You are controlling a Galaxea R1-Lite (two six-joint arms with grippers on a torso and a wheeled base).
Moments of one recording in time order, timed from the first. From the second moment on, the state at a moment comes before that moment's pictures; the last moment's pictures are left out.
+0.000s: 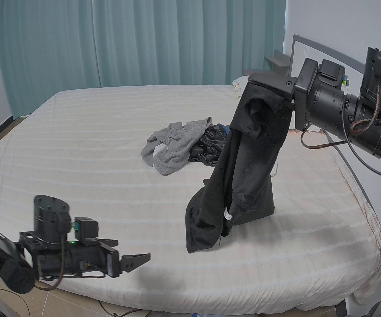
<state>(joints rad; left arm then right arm) -0.48 1.72 -0.29 -0.81 -0.19 -0.24 0.58 1.59 -1.07 -0.65 0.26 0.83</state>
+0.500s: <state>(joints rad) -0.67 2.18 -0.62 -0.98 -0.02 -0.43 0.57 1.59 -1.11 -0.65 0.25 0.84</state>
